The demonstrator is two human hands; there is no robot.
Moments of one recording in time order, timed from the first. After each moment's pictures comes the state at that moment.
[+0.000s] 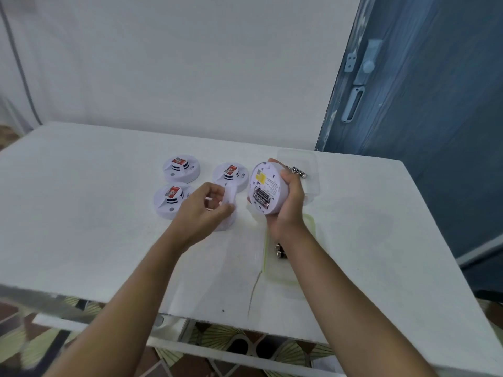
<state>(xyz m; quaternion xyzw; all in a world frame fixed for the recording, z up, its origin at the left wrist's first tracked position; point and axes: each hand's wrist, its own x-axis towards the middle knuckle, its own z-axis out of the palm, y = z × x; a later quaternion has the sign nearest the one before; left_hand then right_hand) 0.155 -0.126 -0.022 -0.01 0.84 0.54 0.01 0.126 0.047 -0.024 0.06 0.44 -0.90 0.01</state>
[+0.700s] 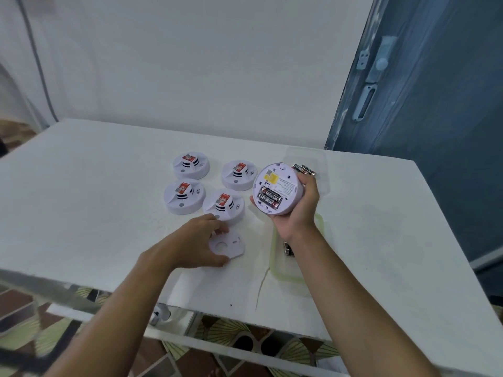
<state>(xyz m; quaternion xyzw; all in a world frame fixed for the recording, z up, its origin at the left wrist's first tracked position) 0.177 -0.162 -0.045 0.16 0.96 0.19 0.12 0.127 0.052 -0.033 0.10 0.34 -0.93 0.08</state>
